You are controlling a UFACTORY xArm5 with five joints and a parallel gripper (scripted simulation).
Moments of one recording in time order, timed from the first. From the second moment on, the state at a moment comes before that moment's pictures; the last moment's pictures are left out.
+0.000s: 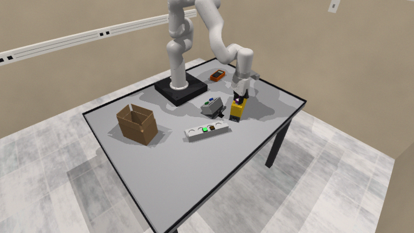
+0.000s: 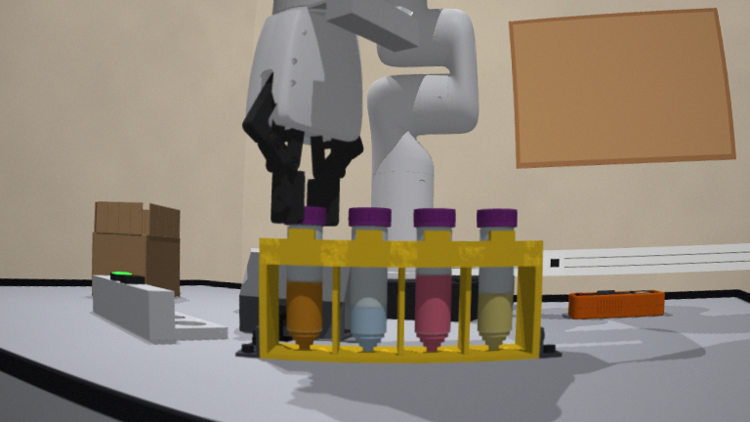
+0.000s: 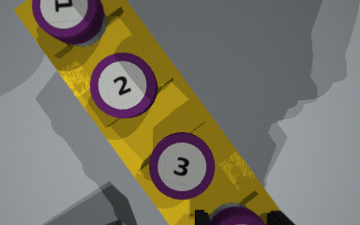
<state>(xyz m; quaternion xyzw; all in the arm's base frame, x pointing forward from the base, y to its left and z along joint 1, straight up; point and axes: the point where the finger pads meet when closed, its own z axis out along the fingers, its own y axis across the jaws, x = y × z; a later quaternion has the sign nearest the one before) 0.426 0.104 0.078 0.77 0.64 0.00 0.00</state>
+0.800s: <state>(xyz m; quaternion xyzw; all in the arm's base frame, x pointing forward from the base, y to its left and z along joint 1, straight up) 0.426 0.104 0.101 0.77 0.63 0.00 0.00</state>
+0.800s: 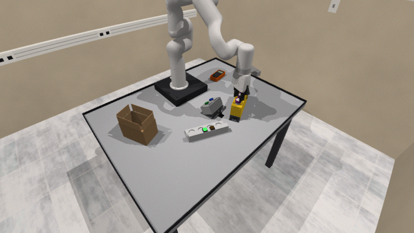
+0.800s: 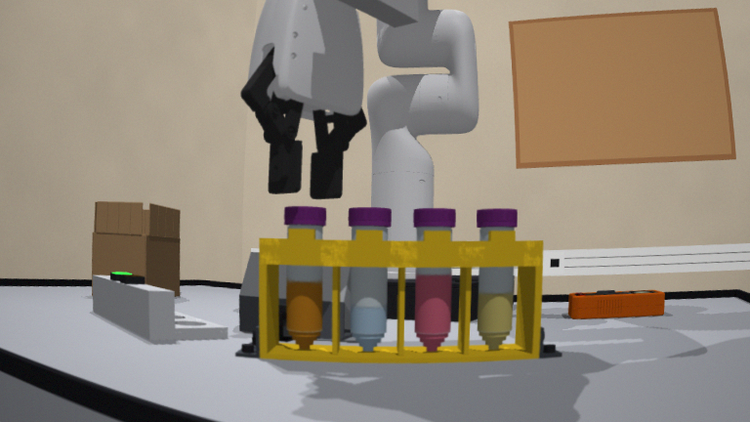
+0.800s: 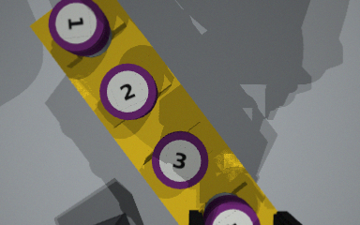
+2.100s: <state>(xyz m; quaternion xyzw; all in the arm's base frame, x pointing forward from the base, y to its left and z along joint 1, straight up) 0.357 0.242 0.125 0.42 0.91 0.00 0.00</state>
